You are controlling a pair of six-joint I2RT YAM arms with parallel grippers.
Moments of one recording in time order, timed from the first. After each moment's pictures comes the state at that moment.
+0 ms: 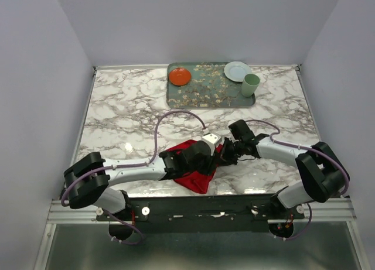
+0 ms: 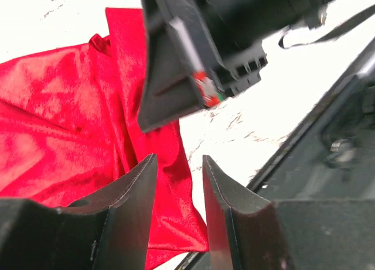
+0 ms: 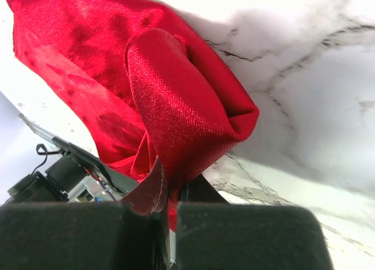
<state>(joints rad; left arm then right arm) -1.10 1.40 0.77 0.01 -0.05 -0.51 0.57 1.48 0.66 -0.24 -0.38 0.94</state>
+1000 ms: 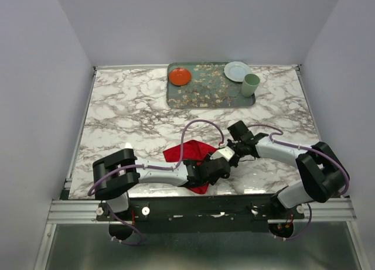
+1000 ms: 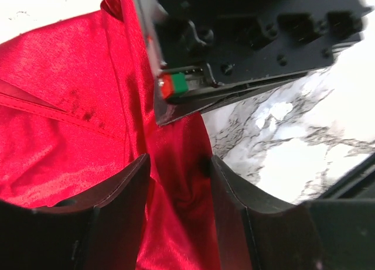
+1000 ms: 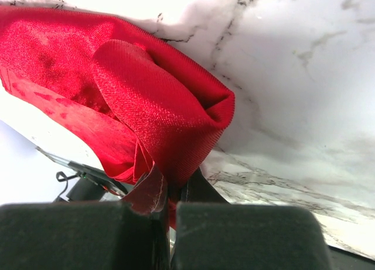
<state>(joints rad) -1.32 1.66 0.93 -0.17 -0.43 -0.44 0.58 1.48 0.68 -0.36 -0.32 1.12</state>
